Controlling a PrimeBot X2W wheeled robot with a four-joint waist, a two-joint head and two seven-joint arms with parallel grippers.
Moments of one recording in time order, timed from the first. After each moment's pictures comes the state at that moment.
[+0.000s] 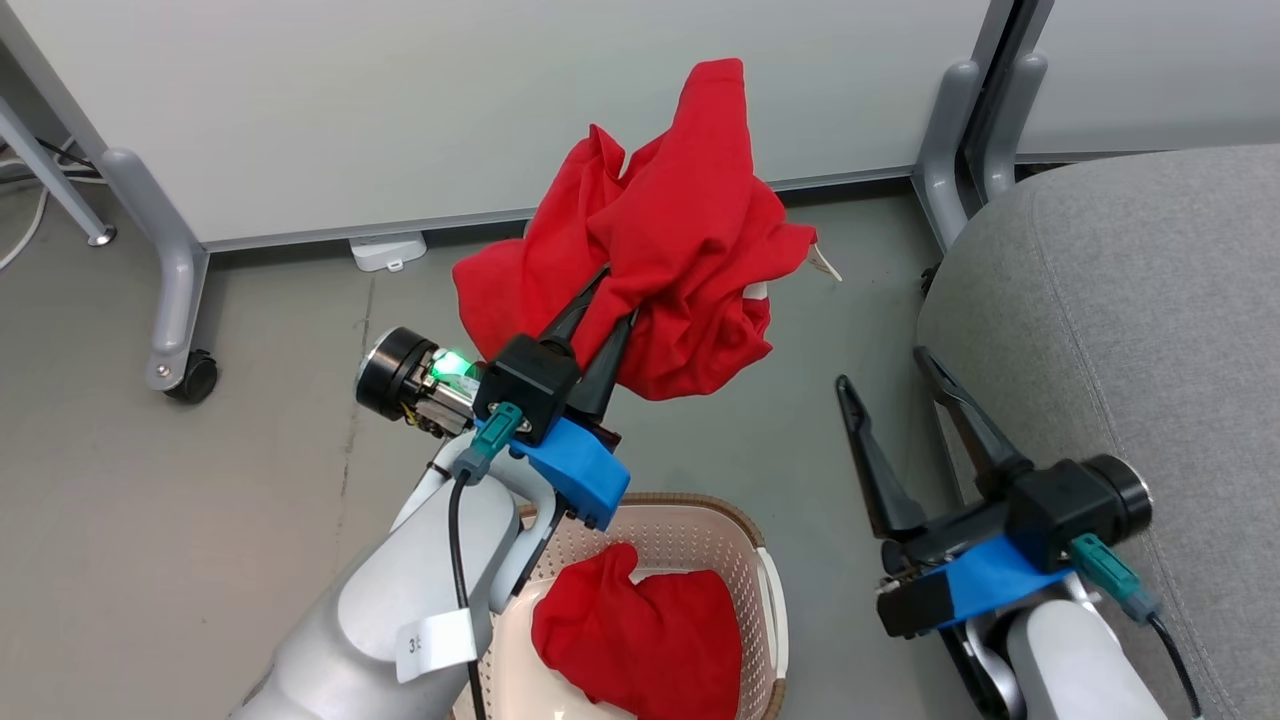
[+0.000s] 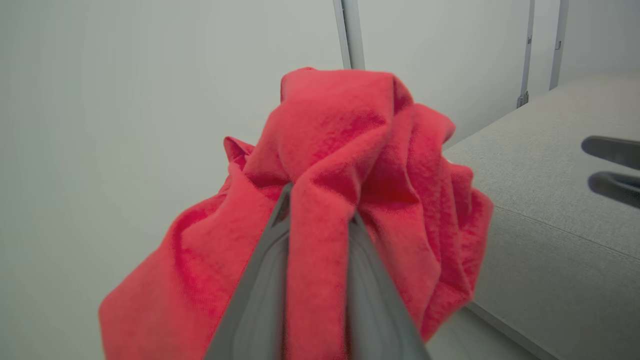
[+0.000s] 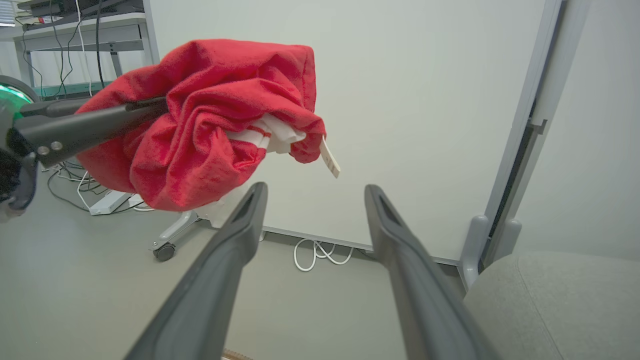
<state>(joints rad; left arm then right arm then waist) -0.65 0.15 -0.74 0.55 -0.36 0.02 -0.26 -0.23 -0.06 0.17 0.19 0.05 0.13 -0.26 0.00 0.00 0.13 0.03</state>
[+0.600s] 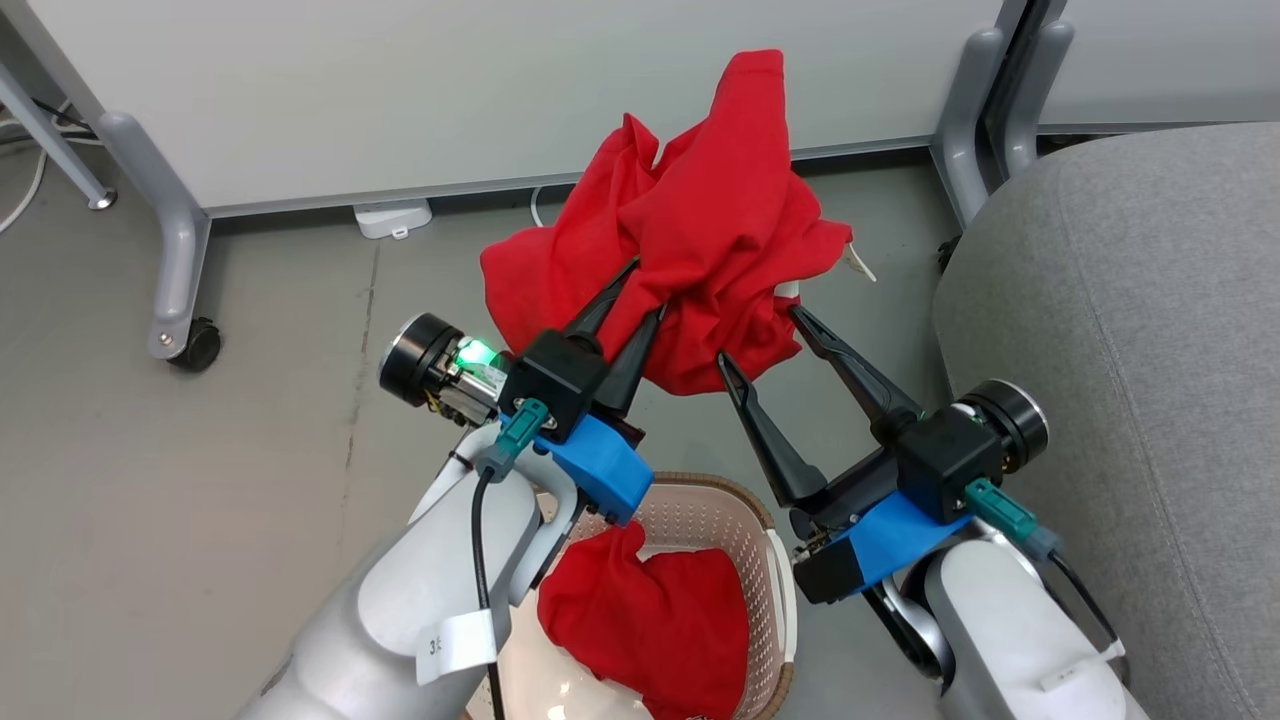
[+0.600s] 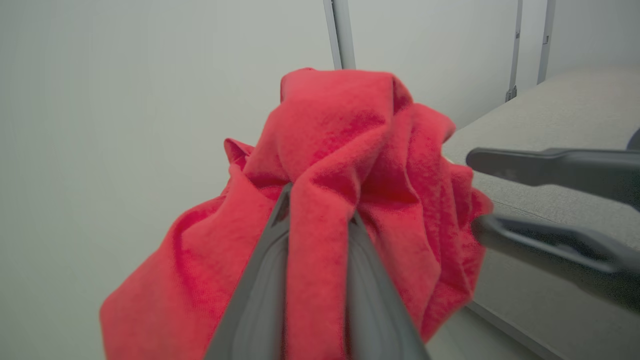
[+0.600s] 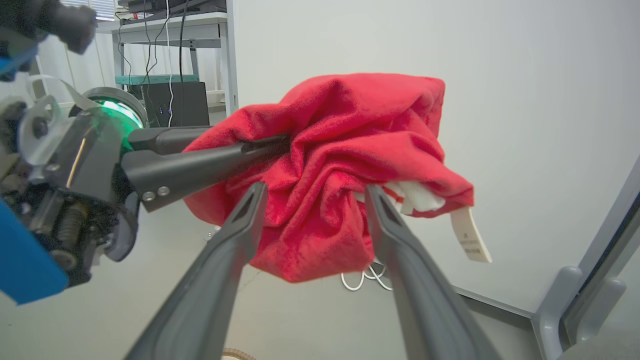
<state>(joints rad) -0.67 0.13 -0.75 0.54 -0.33 0.00 -0.26 -0.41 -0.08 0.38 0.28 0.09 0.13 -0.26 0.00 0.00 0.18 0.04</state>
